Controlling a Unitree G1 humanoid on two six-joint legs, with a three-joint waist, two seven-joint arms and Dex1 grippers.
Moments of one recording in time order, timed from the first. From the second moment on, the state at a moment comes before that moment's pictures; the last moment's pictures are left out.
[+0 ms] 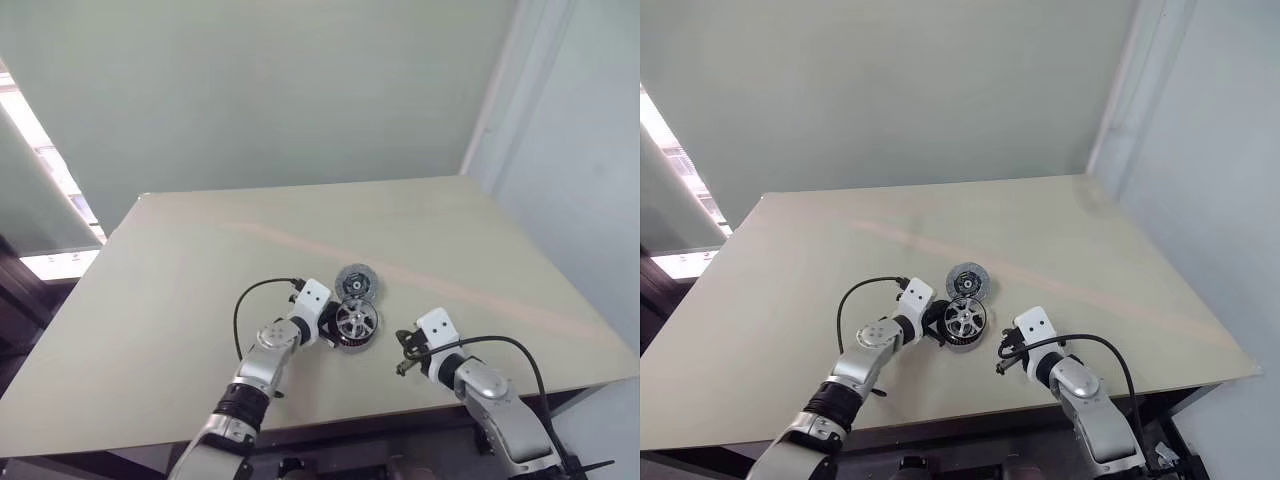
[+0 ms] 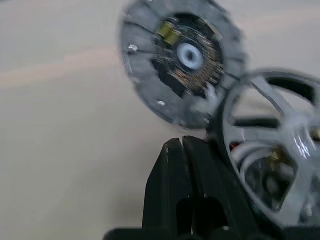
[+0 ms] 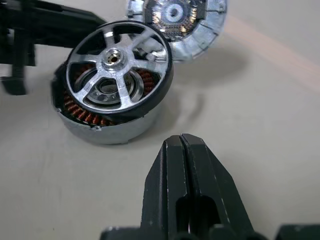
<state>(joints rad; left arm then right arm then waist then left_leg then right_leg) -0.41 0.19 -0.19 0.49 0.00 0.16 -0.51 0.01 -0.25 0.18 -0.19 0.06 0.42 0.43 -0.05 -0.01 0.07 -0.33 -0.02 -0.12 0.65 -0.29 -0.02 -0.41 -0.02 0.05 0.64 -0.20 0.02</state>
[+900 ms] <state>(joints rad) -0.27 0.14 0.05 0.17 -0.35 0.76 -0.50 -0.01 -0.25 0.18 -0.18 0.06 0.41 0.42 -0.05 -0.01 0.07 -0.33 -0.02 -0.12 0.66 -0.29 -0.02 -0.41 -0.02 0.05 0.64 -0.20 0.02</state>
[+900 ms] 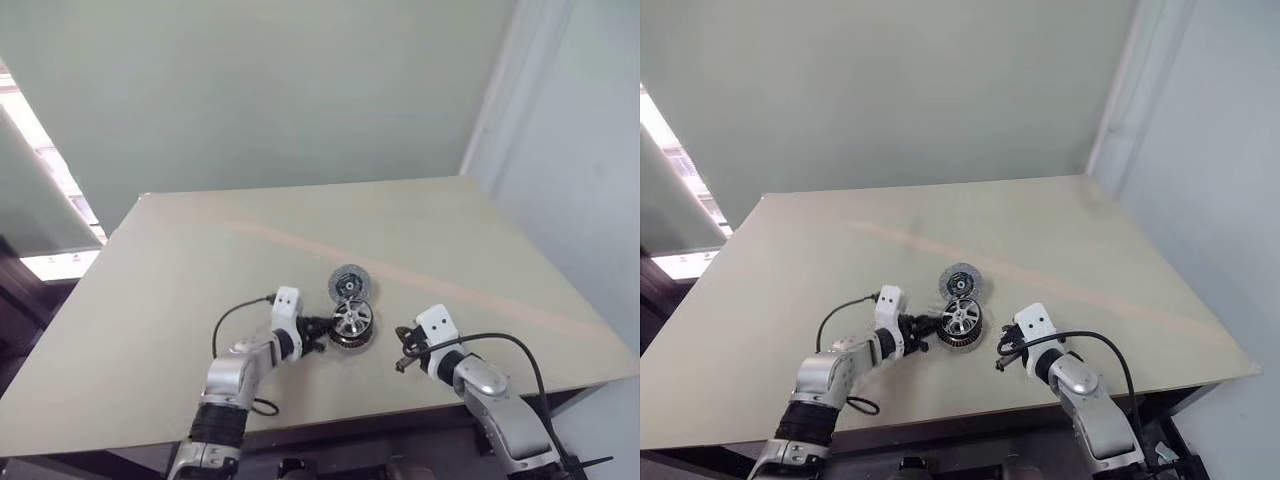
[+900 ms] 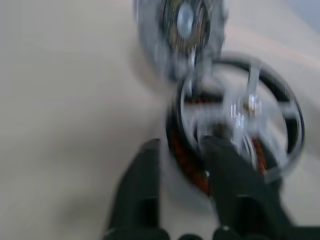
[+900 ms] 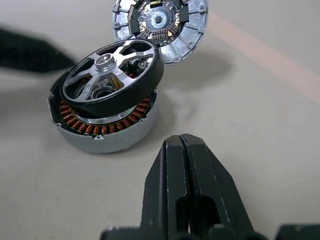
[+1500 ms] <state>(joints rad) -0.24 -0.01 0.25 0.12 -0.61 0.97 -0.41 0.00 -0.25 0.18 -0.18 0.06 0.41 0.41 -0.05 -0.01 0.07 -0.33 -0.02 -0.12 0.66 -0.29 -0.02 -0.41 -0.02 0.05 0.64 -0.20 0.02</state>
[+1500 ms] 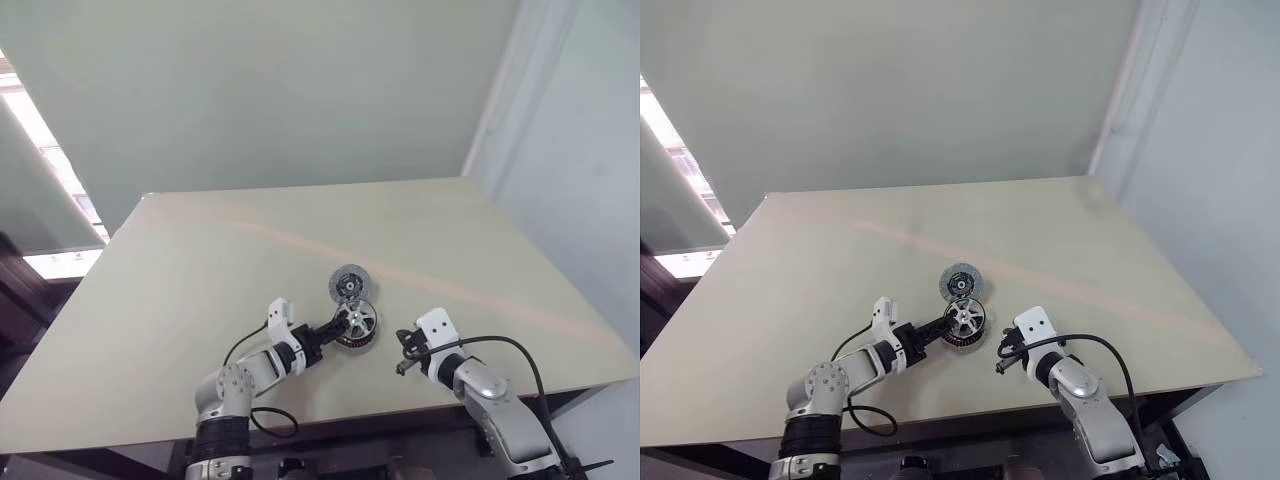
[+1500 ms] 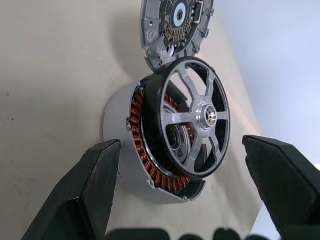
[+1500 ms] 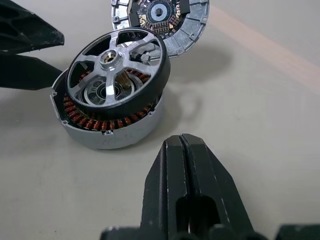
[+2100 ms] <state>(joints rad) -0.29 0.04 0.16 0.14 -0.59 0.83 -0.47 0.01 -0.25 0.18 -0.18 0.06 0.41 0.41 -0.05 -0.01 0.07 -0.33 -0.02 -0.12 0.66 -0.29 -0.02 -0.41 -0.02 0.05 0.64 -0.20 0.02</state>
